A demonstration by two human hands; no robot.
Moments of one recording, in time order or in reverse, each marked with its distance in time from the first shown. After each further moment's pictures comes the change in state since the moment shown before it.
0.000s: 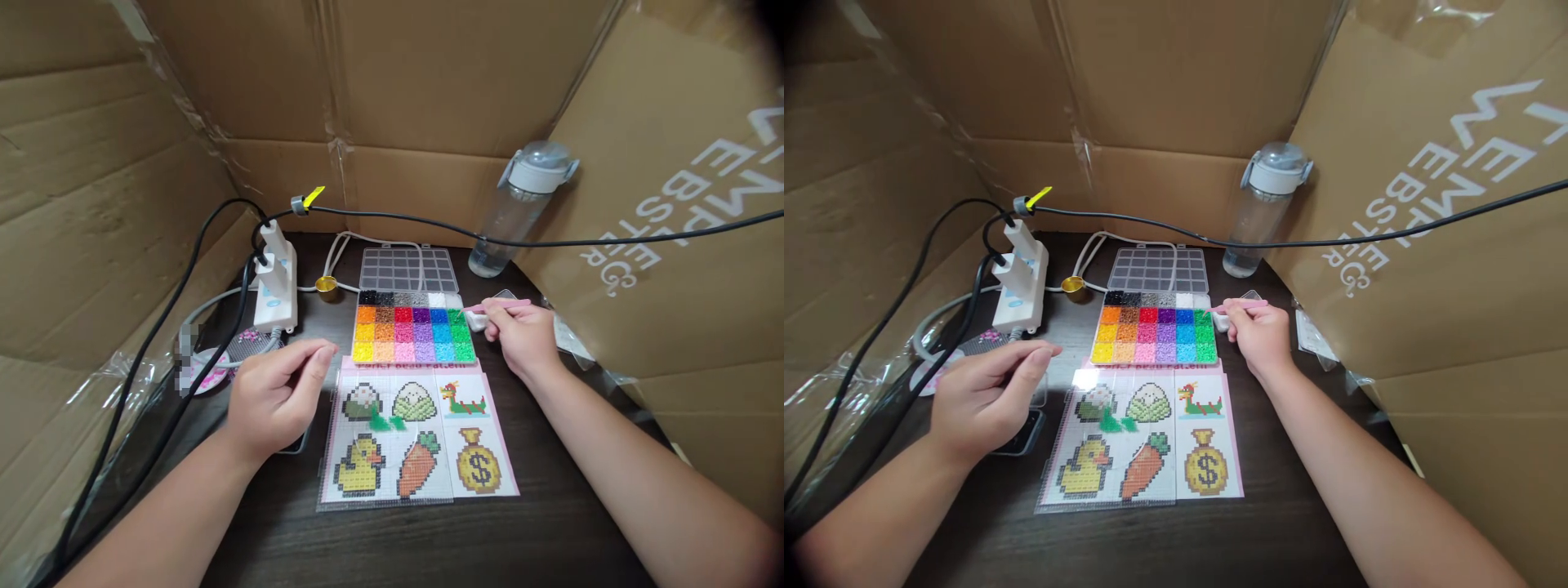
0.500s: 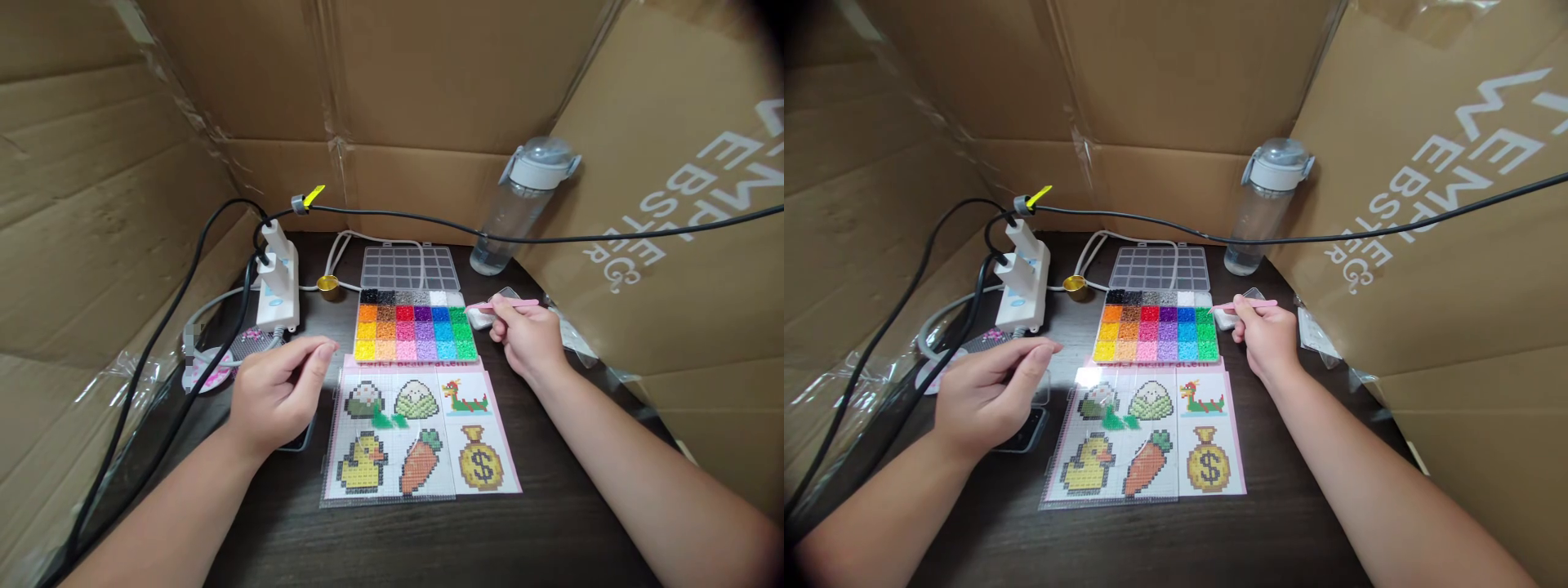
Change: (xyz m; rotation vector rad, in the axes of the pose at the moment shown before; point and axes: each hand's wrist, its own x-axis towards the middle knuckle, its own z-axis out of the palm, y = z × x) left_hand 0.001 0.000 -0.001 0.004 -0.006 -0.033; right_hand 0.001 0.011 0.000 0.233 0.110 0.133
